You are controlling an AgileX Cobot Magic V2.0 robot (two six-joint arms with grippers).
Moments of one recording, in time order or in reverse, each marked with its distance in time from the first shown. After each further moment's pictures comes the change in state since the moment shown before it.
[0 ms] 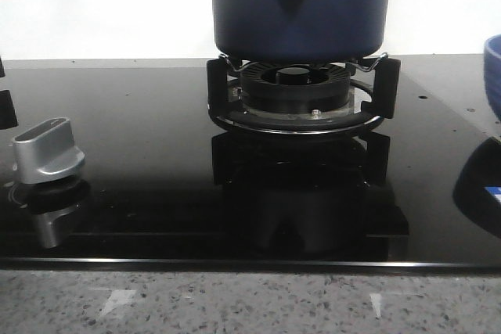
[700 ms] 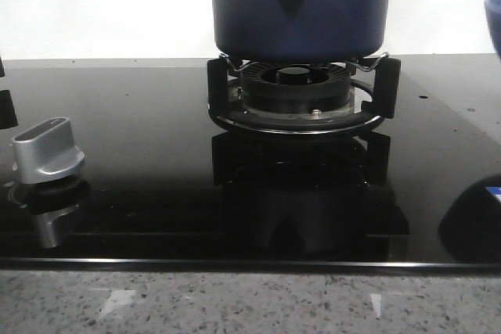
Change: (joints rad) left arm 0.000 0.000 0.000 -0.002 0.008 0.000; right arm 0.000 0.004 -0.284 0.000 0.252 -0.094
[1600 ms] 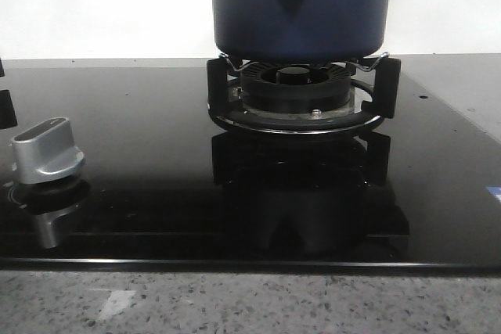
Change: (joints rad) left arm 0.000 -0.012 0.000 -0.018 0.001 0.000; right arm 0.240 0.333 -0.680 0.162 0.183 -0.058
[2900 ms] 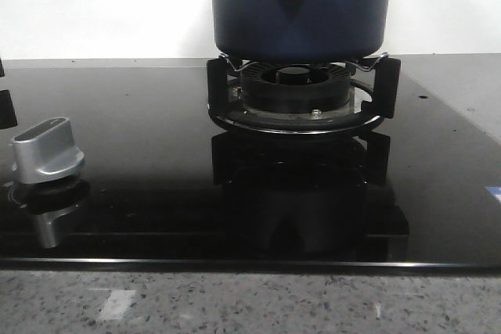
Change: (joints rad) left arm 0.000 -0.035 0.000 -0.013 -0.020 0.000; right arm 0.310 0.184 -0.079 -0.482 -0.324 0.013
